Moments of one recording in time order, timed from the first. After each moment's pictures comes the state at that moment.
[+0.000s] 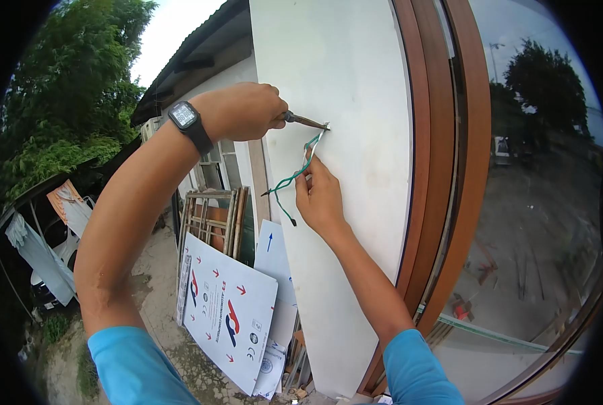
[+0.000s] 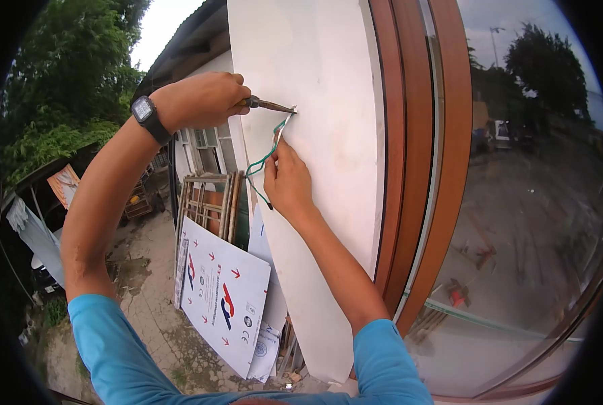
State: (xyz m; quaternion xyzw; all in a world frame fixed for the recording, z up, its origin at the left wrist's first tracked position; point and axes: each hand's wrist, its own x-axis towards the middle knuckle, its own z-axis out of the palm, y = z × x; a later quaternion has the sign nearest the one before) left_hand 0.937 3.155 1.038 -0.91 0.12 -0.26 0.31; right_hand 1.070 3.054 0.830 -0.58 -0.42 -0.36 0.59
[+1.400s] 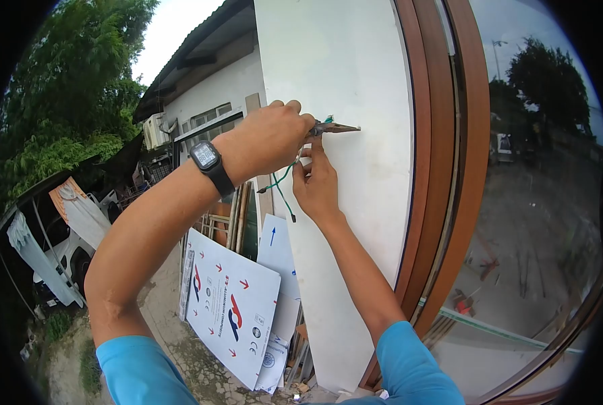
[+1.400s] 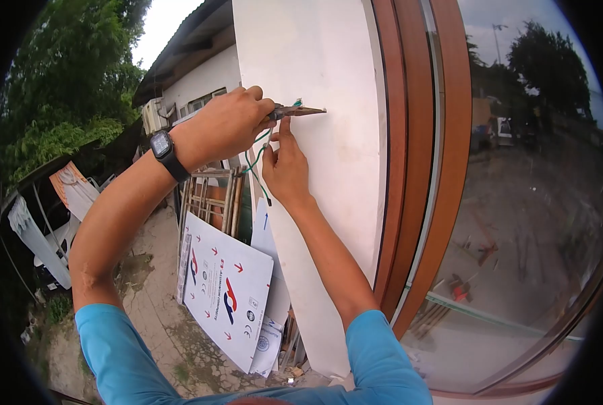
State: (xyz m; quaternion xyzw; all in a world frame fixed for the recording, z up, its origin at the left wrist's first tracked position) left_hand 0.922 3.118 0.971 -0.89 0.15 -0.35 0.26; right_hand 1.072 3.073 0.827 -0.54 -0.42 -0.44 0.58
